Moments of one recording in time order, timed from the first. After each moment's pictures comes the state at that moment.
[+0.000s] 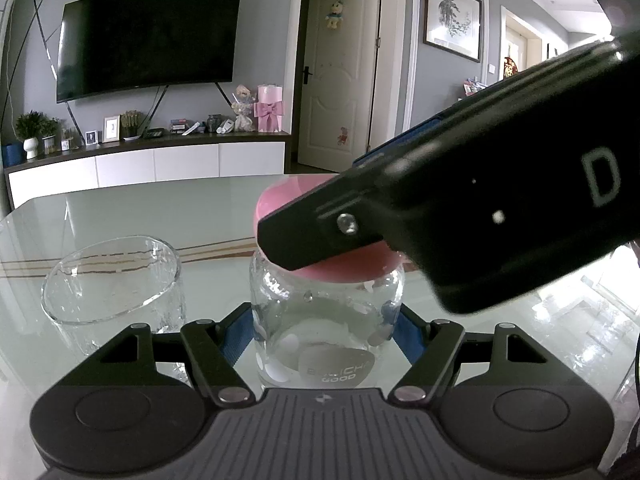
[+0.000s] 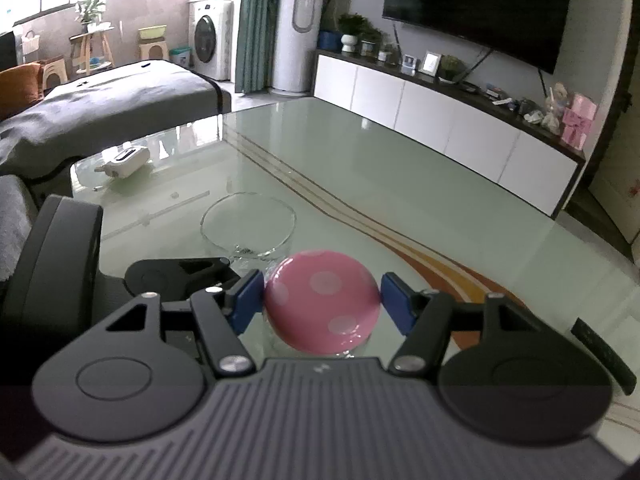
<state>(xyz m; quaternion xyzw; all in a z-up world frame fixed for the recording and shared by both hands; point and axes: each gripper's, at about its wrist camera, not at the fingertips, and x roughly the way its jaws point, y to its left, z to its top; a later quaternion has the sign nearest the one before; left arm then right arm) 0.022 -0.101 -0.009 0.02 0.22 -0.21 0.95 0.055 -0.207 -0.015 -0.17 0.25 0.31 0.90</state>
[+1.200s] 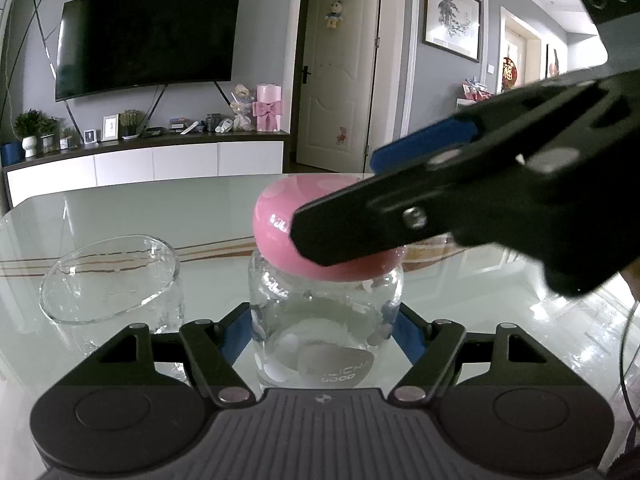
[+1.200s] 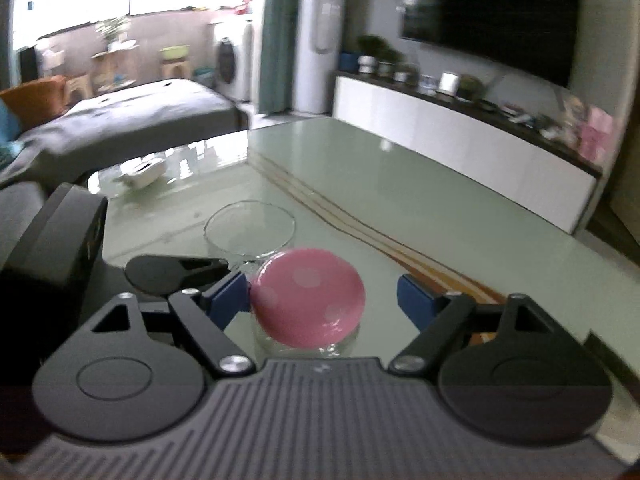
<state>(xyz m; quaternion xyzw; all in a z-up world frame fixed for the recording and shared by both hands) 0.038 -0.089 -0.009 0.02 0.23 -0.21 0.95 0.044 -0.226 -0.017 -0.14 0.23 0.33 0.91</state>
